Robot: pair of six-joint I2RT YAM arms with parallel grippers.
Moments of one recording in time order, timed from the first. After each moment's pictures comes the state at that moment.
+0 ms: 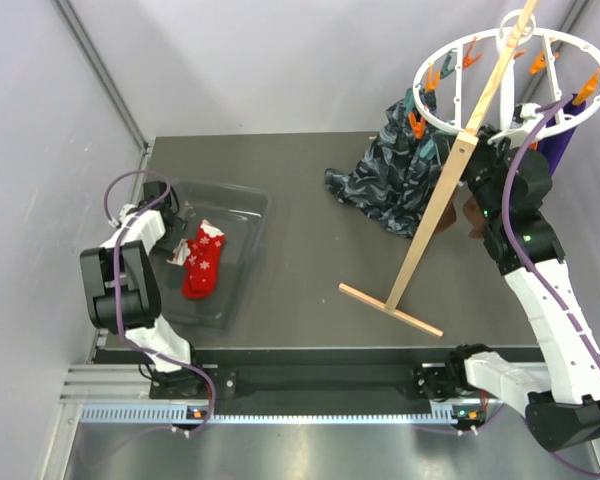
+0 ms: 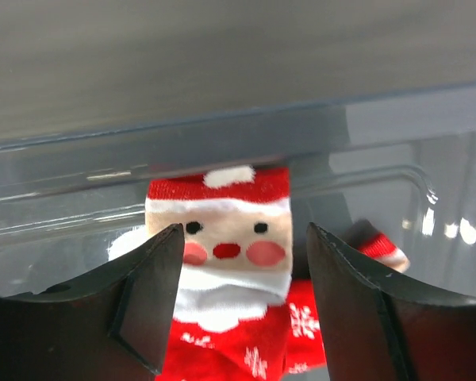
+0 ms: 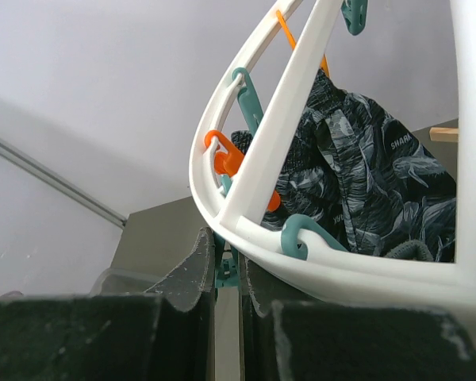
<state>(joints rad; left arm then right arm) 0.19 1.66 1.07 -0.51 -0.31 -1.06 0.25 1.01 1.24 -0.19 0.08 0.55</state>
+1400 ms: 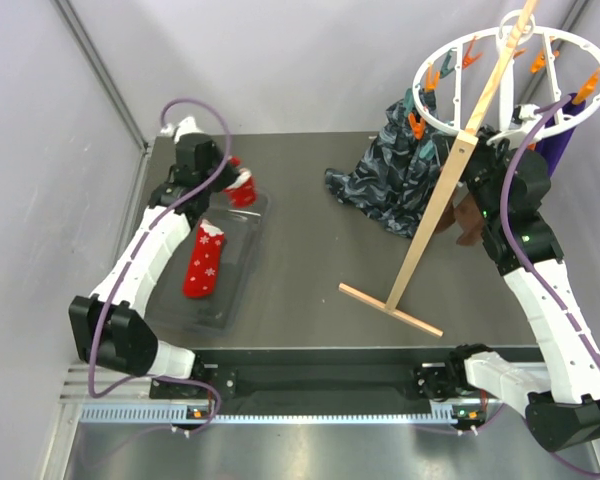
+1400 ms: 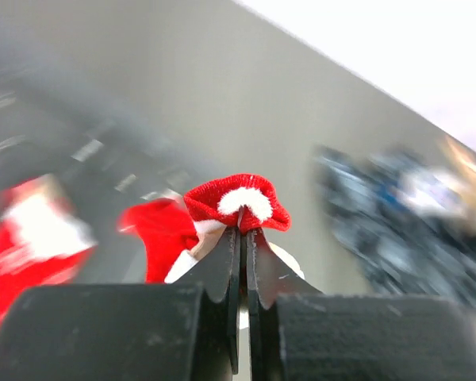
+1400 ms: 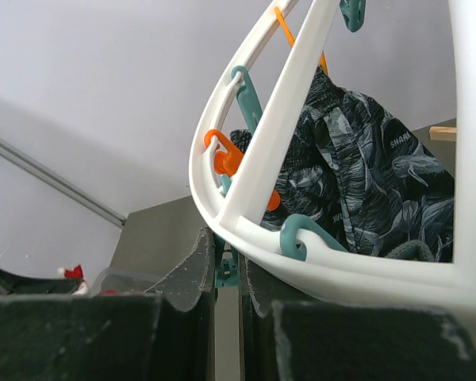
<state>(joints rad) -0.20 1.41 1.29 -0.39 -0.20 -0.70 0.25 1.01 1.22 -0.18 0.08 0.55</state>
